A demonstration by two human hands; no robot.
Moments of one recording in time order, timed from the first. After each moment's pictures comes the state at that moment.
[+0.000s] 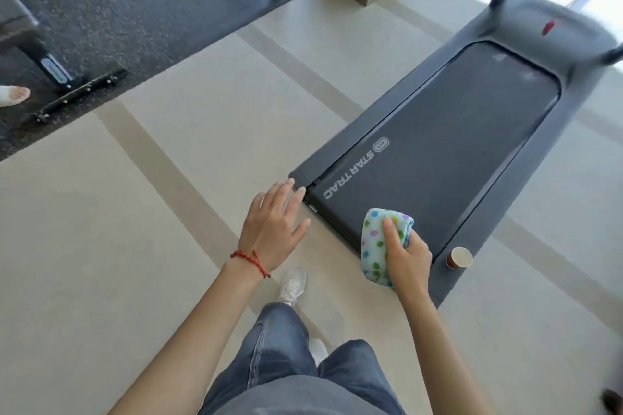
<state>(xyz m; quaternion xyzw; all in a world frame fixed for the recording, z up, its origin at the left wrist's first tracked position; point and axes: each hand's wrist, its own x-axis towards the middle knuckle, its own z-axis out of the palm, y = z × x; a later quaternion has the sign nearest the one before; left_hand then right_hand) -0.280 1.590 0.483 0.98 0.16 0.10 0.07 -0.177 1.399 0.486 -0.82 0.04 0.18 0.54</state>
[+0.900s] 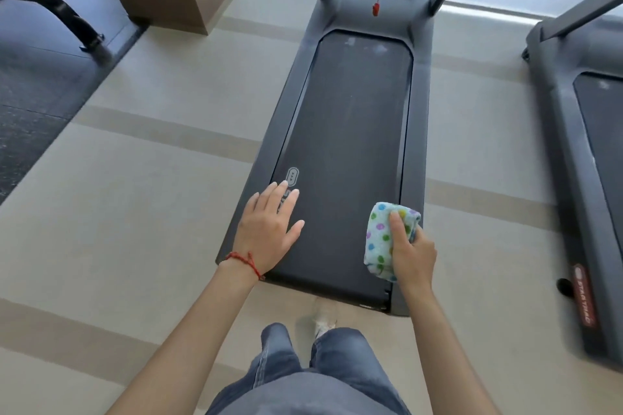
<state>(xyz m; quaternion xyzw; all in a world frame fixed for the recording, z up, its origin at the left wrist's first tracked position) 0.015 1.615 0.479 0.99 -0.10 0.06 0.08 0.012 1.387 0.497 -0.76 0.25 0.00 0.61</state>
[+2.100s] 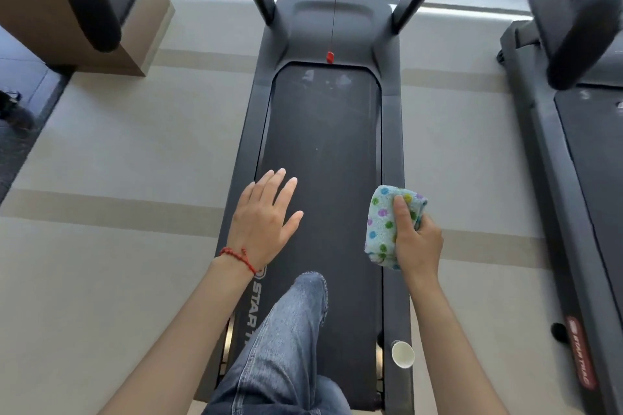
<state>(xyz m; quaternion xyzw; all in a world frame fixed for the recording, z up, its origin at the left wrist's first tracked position) 0.467 1.562 0.545 0.98 -0.17 0.12 0.07 0.438 1.339 0.567 -0.74 0.30 -0.06 0.60</state>
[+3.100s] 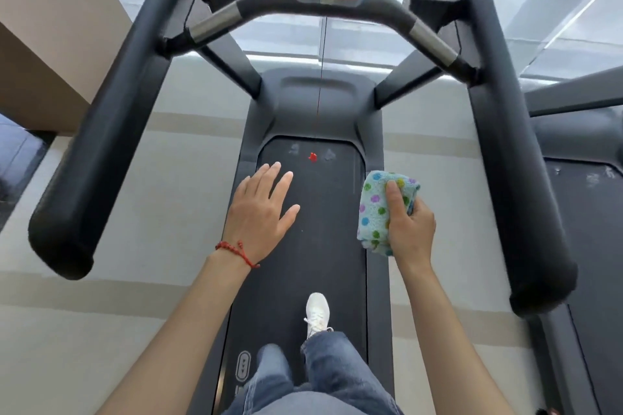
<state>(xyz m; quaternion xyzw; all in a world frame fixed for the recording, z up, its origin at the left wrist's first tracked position) 0.796 1.530 0.686 0.97 -0.18 0.15 0.09 0.773 1.312 0.717 -0.74 0.26 -0.08 0.61</state>
